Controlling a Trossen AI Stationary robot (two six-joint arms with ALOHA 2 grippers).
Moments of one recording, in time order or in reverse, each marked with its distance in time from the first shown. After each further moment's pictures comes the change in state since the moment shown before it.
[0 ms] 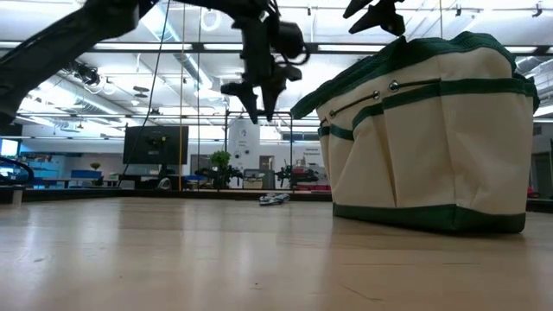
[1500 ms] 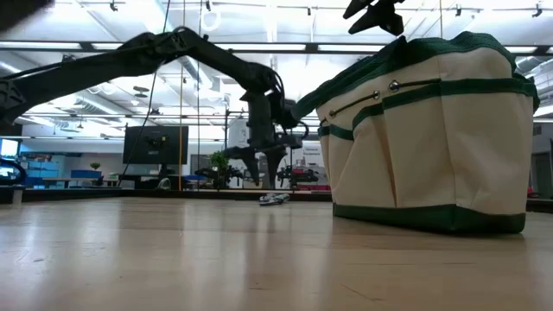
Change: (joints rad) left arm 0.161 0.291 0.000 0.155 0.216 -0.024; right arm -0.001 0.000 0.000 0.002 0.003 -0.044
